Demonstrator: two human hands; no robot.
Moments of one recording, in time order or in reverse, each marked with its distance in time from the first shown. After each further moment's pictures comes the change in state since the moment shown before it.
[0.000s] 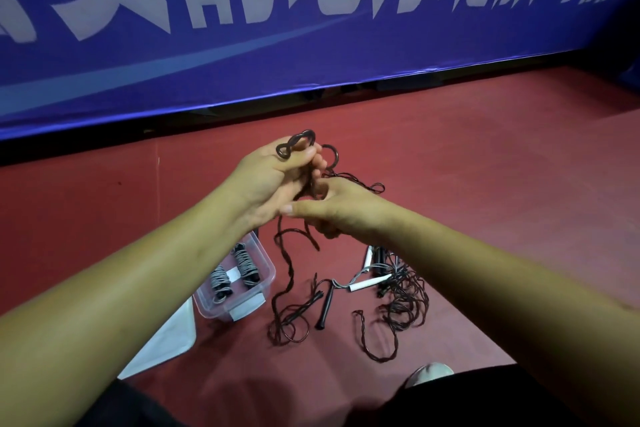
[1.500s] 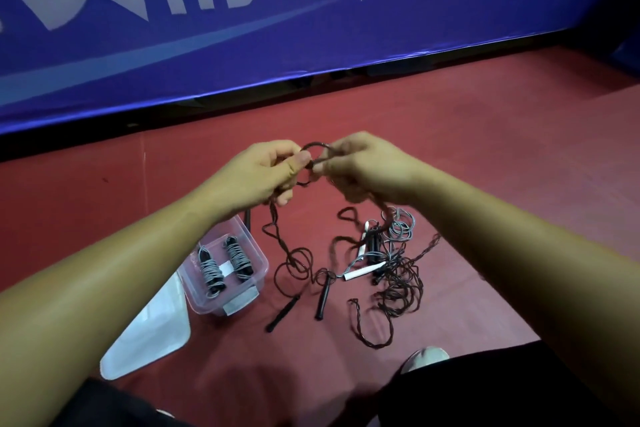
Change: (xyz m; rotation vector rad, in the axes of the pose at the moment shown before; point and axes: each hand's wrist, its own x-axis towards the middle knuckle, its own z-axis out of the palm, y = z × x) left_hand 0.009 -0.004 -0.024 0.908 -0.246 0.129; right_hand -0.012 -0.018 -0.047 0.011 0.012 -0.023
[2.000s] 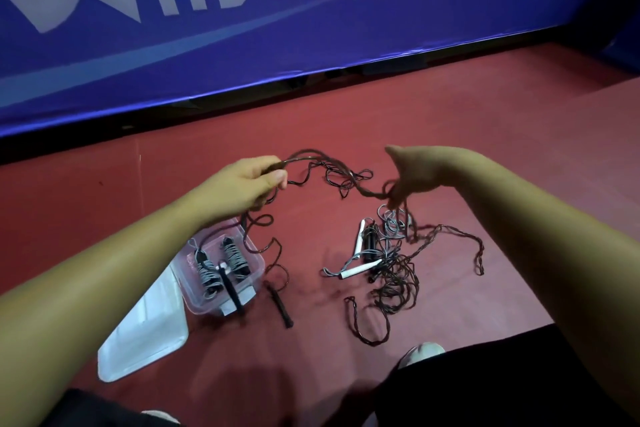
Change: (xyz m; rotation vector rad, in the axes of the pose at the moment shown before) left_hand -0.008 -0.020 -0.009 0.106 -0.070 -0.114; right_hand -0.026 0.015 -0.073 -1.046 0.075 0.510
